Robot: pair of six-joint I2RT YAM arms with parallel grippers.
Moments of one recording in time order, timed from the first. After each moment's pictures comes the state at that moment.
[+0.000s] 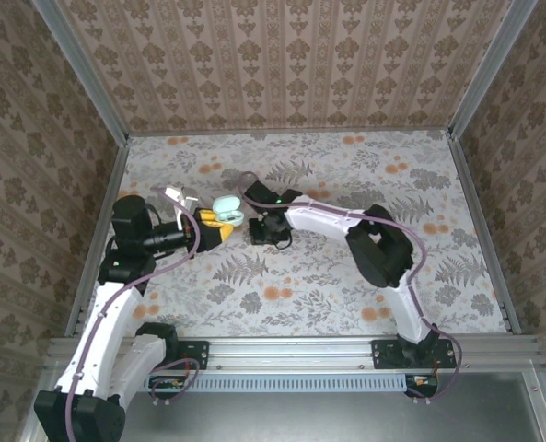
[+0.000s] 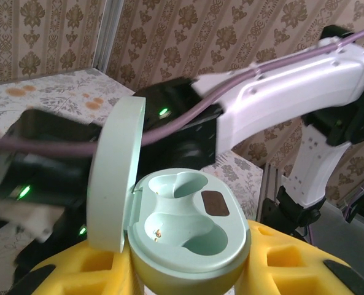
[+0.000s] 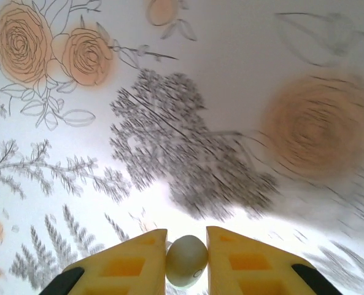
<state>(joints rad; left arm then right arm) -0.18 0.79 0.71 -0.19 1.13 -0.16 0.78 2.11 1.62 -0.70 -0.10 0.69</state>
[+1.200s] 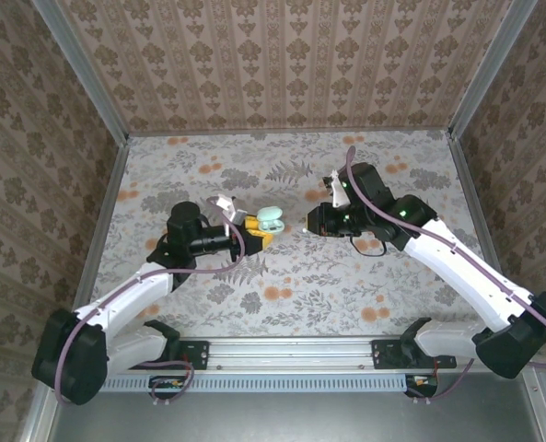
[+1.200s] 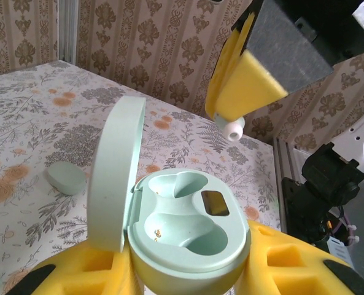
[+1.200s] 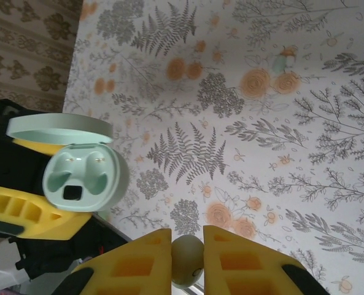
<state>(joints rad) -0.54 1.09 0.54 0.37 0.88 -0.14 0.61 1.23 1.25 -0.80 -0.28 0.64</state>
